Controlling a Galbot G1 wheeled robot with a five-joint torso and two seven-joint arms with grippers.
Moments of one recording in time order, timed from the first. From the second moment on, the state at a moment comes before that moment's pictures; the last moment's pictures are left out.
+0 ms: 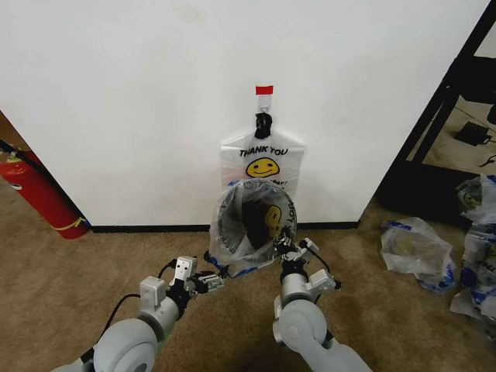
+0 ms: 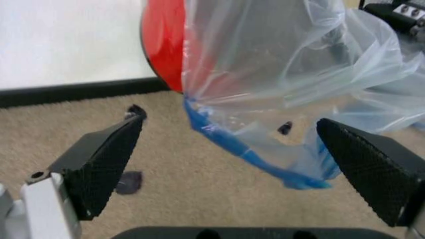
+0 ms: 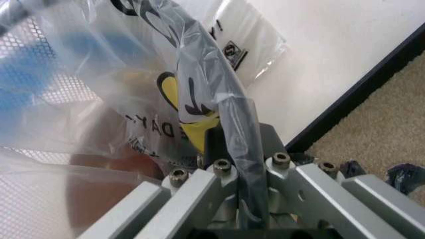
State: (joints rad) left arm 1.34 -0.75 -0.09 -2.19 -0.89 0.26 -0.36; right arm -1.17 1.31 -0.06 1.89 0.91 0.32 0.62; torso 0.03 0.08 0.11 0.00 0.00
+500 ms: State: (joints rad) left arm 1.34 -0.76 -0.09 -2.17 -0.92 0.27 -0.38; right arm -1.19 1.33 -0.06 1.92 0.89 0.31 0.61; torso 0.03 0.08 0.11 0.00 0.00
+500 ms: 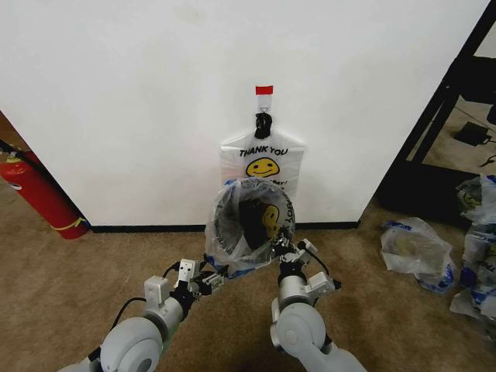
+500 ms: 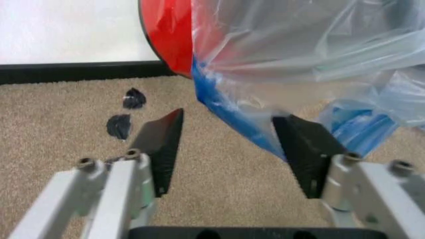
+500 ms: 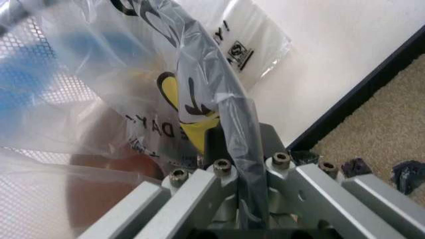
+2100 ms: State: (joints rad) left arm 1.32 -0.80 -0.10 -2.02 -0.80 0.23 -0.10; right arm -1.22 1.36 -0.07 1.94 0.93 0.24 0.65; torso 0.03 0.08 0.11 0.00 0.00
